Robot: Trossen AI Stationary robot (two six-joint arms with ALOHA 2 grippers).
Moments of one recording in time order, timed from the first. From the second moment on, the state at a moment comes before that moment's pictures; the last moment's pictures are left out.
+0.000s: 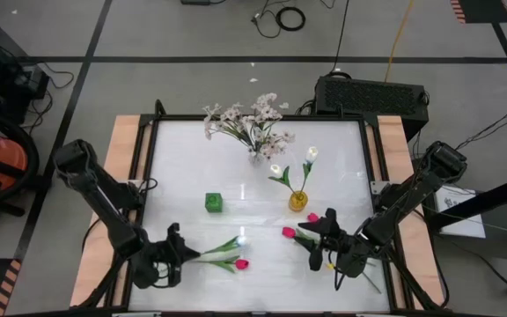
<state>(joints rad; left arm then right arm) -0.99 1.40 0.65 -0.17 -0.73 -1.01 0.79 1.44 0.72 0.05 1.00 0.98</state>
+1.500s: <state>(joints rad) -0.64 1.40 0.65 1.03 -0.57 0.09 0.58 1.77 1.07 0.87 0.78 0.11</state>
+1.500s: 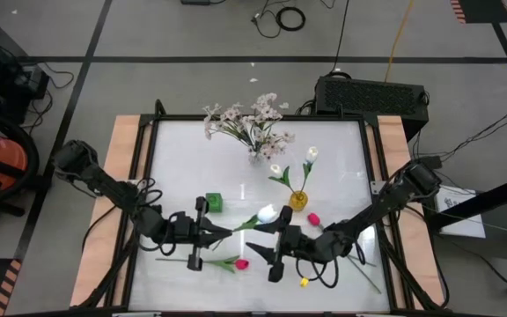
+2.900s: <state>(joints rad) -0.59 1.61 0.67 1.23 -0.50 0.03 0.55 1.74 1.07 0.94 0.61 0.02</state>
